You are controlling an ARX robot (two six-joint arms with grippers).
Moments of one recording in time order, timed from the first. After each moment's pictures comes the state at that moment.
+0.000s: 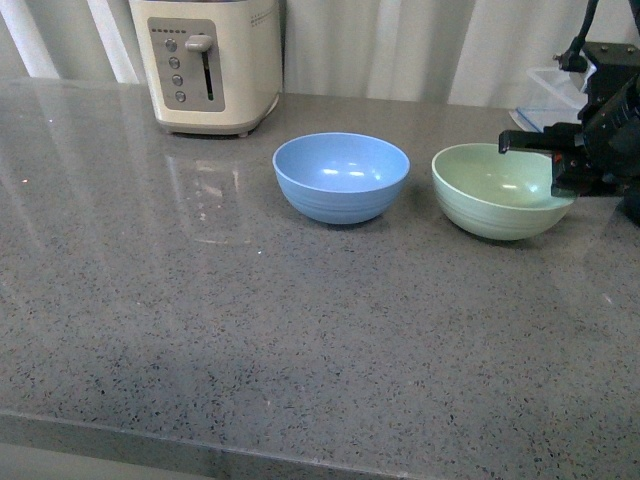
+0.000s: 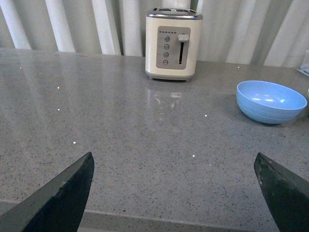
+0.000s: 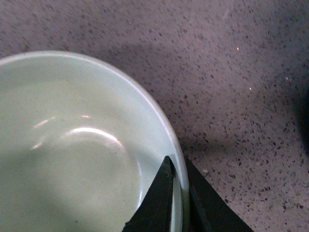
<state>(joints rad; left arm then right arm) 0.00 0.00 0.02 0.00 0.00 -0.01 0.11 1.96 1.36 -0.23 0.13 0.19</state>
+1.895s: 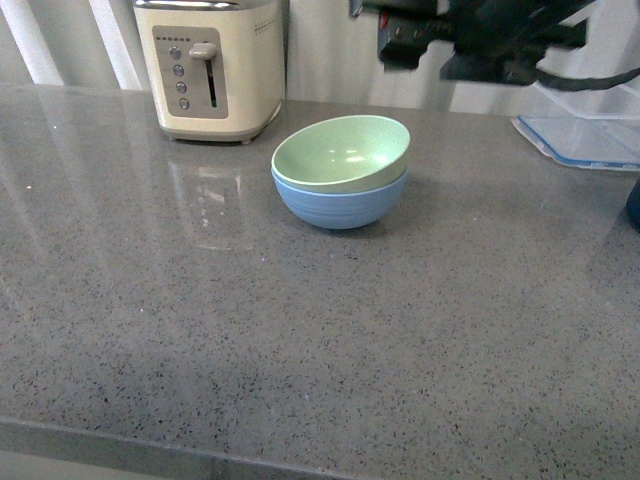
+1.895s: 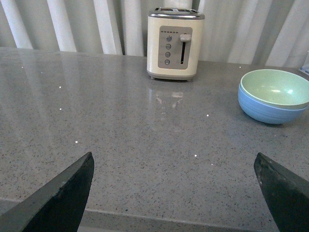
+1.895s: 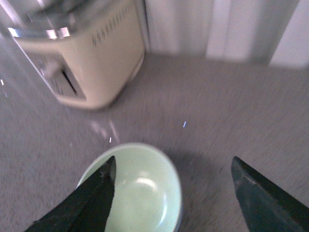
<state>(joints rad) 0.00 0.00 0.02 0.00 0.00 -0.01 0.32 1.65 1.18 0.29 0.03 0.13</state>
